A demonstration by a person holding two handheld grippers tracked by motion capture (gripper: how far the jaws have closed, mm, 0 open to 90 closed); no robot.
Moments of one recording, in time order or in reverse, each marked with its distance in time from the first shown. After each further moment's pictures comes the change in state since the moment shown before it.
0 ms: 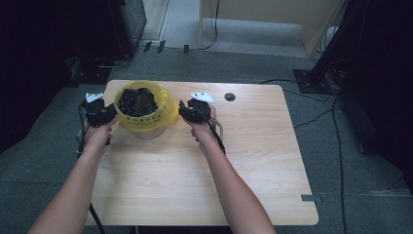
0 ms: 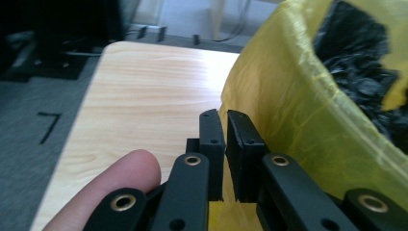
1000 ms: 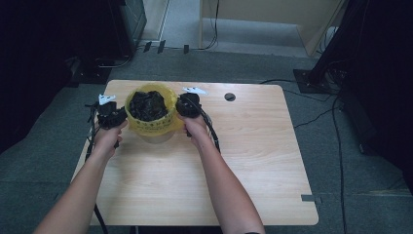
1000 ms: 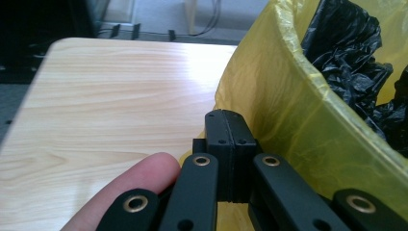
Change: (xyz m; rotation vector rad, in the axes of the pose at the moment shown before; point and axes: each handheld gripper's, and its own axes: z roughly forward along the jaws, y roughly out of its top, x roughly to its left) left arm -0.034 -0.009 0.001 0.015 -0.079 0.038; right arm 0.010 0.006 0.036 0.091 0.142 0.076
